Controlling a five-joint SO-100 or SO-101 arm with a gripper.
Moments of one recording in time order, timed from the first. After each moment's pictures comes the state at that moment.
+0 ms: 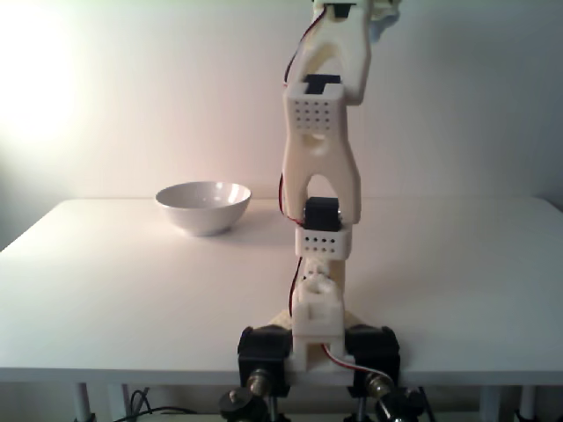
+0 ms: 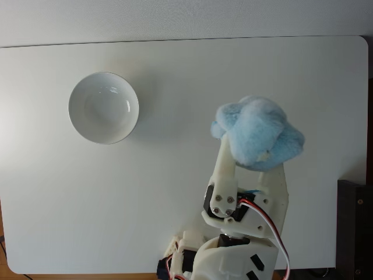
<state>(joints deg) 11.4 111.4 69.4 45.0 92.3</state>
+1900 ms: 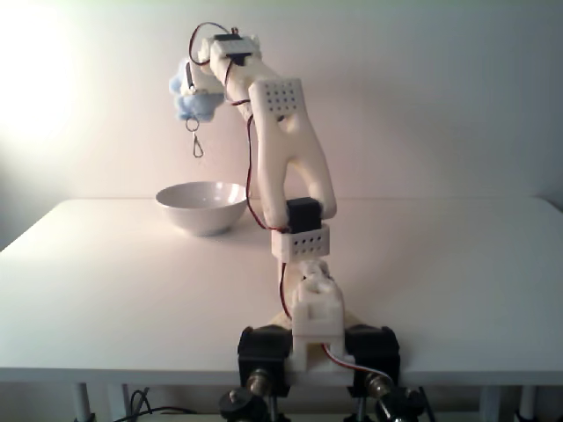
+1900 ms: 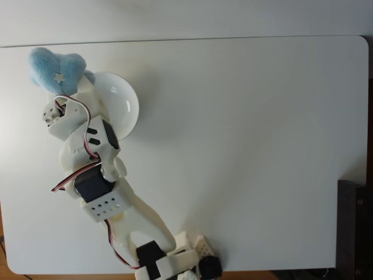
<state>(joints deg) -27.0 62.0 39.4 45.1 92.3</state>
